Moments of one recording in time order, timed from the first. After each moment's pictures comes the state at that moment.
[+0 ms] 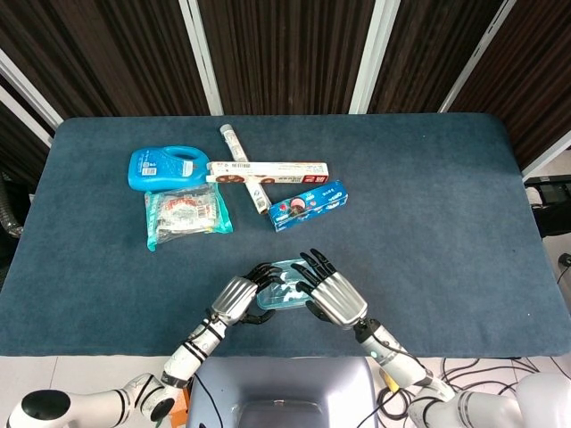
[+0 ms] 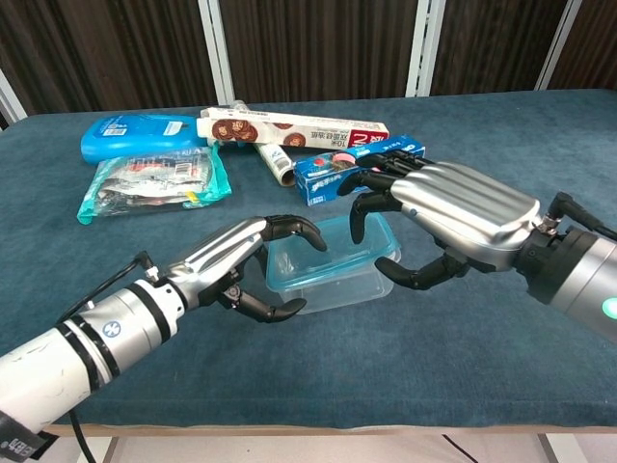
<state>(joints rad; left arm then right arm) -0.68 -1.94 -0.06 -1.10 1.51 1.05 -0.24 0.57 -1.72 0.04 -1.31 -1.69 1.21 -0.23</state>
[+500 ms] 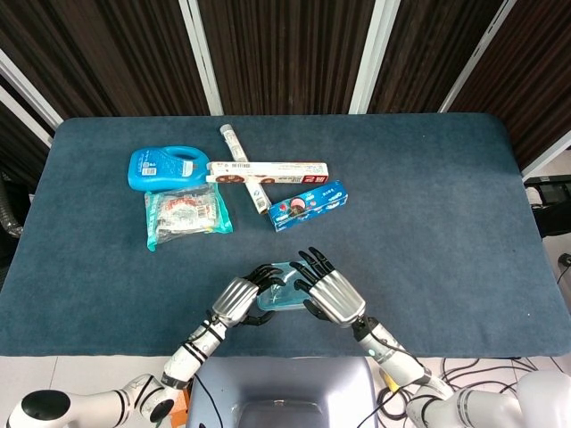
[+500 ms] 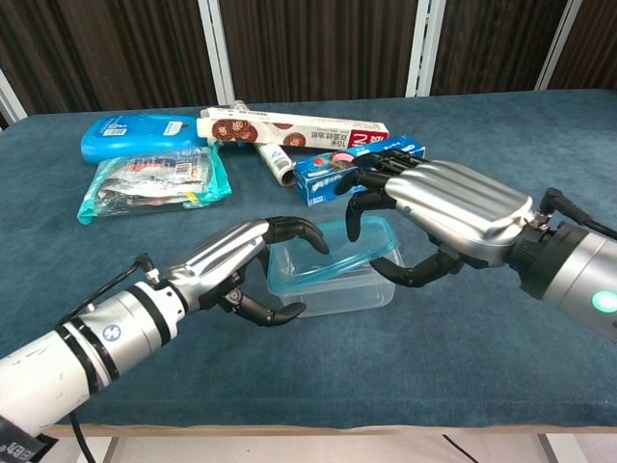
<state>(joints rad) -0.67 -1.94 -0.06 -1.10 1.51 1.05 -0.22 0.58 -1.72 0.05 -1.33 -1.65 1.18 -0.26</state>
